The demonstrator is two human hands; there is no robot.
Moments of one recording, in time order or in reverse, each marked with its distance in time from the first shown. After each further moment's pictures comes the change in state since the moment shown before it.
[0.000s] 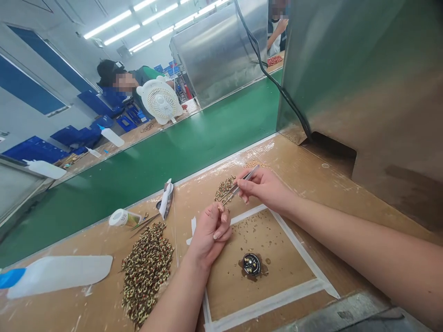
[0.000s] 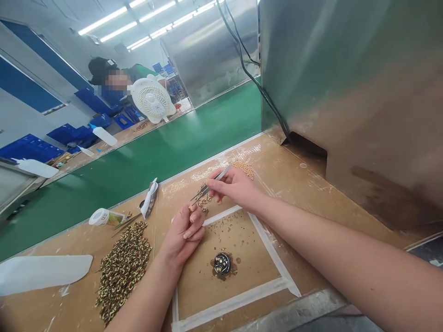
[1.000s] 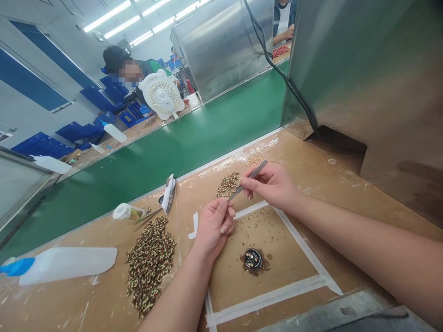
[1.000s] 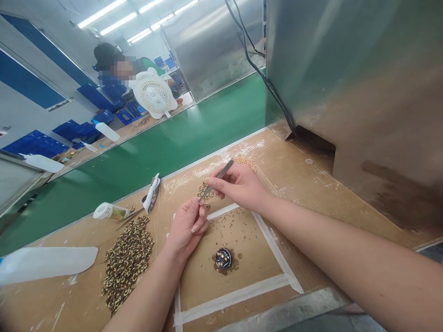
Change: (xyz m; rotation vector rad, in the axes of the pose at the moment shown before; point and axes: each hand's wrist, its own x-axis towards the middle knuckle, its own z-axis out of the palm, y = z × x) left_hand 0.004 -0.006 0.008 0.185 0.108 0.090; right_hand -0.010 -0.010 0.006 -0.264 0.098 -0.180
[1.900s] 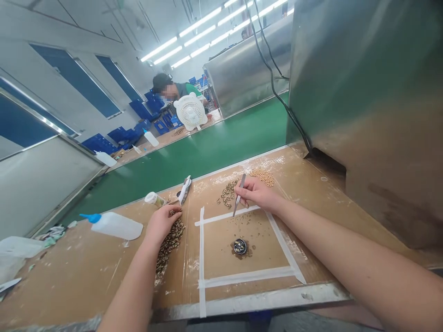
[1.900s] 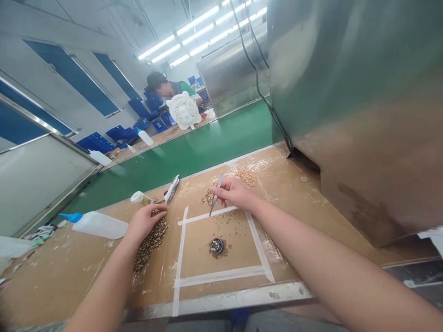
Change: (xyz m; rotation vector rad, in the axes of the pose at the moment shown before) left_hand -0.071 0.111 -0.113 1.719 0.593 0.025; right_hand 0.004 0.017 -0.008 0.174 -0.400 0.138
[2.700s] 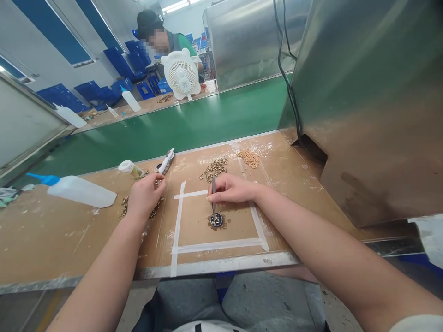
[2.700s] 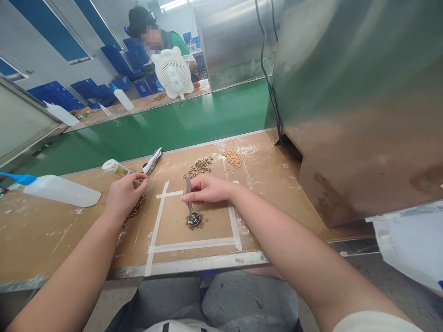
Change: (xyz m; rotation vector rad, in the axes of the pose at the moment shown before) left_hand -0.019 0.035 0.028 -0.016 0.205 0.052; right_hand -0.013 0.003 0.014 -0.117 -0.499 0.193
